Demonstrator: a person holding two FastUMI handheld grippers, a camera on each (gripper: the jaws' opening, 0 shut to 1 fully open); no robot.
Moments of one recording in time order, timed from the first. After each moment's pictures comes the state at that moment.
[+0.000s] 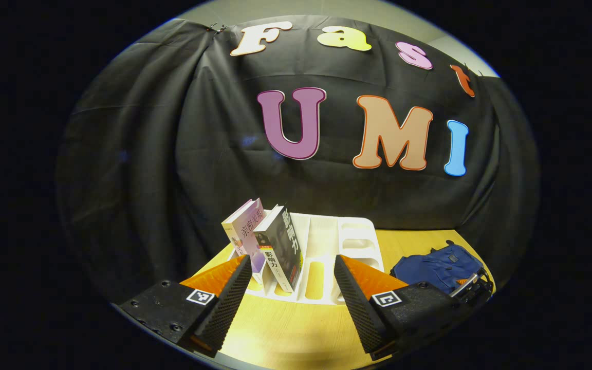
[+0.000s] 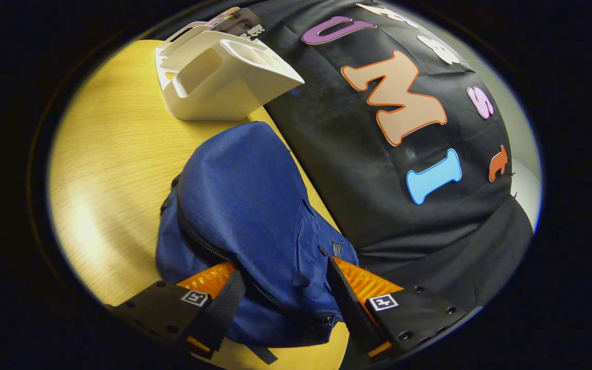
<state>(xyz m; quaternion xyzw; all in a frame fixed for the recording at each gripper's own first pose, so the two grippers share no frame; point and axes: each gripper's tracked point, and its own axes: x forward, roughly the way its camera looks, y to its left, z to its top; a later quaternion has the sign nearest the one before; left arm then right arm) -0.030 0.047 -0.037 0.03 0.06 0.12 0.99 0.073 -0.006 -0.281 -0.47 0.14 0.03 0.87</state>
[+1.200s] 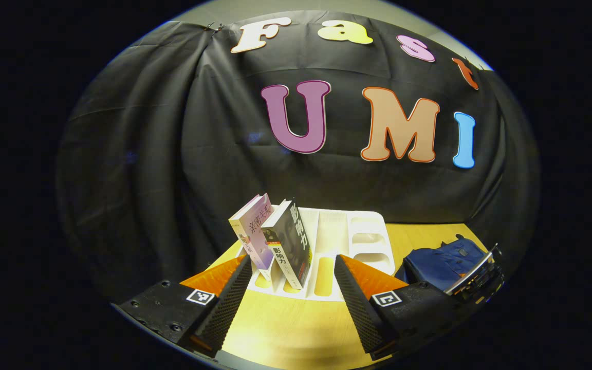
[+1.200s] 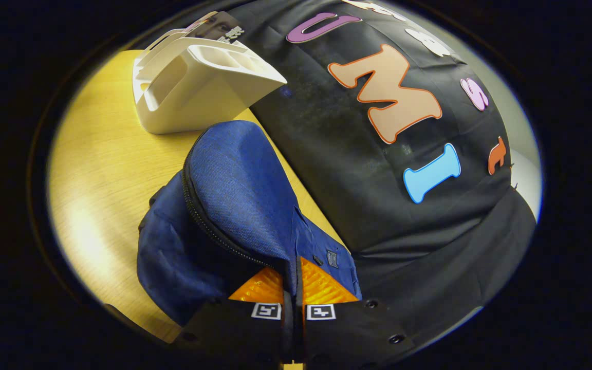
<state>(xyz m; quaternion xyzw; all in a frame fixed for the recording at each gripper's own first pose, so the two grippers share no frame) -0.025 0.059 -0.043 0.05 0.08 0.14 0.99 0.093 -0.003 -0.257 -0.43 0.14 0.03 0.89</state>
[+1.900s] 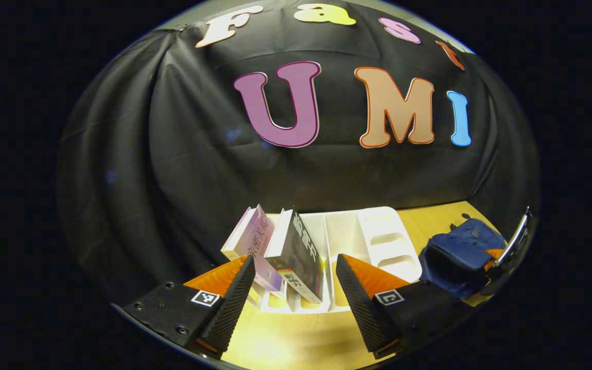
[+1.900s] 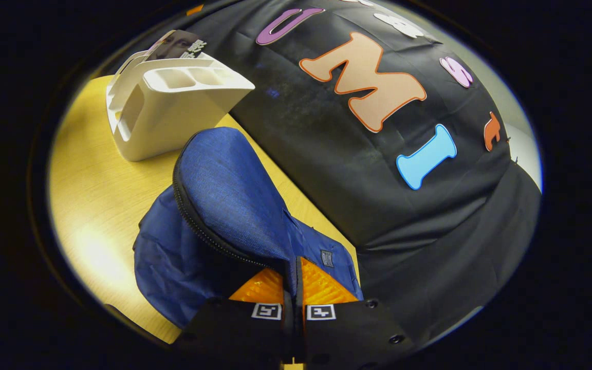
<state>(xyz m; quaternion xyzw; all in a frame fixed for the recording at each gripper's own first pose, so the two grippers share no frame) 0.056 0.106 -0.023 0.12 0.12 0.08 0.98 0.104 -0.017 -0.228 -0.38 0.15 0.02 0.91</state>
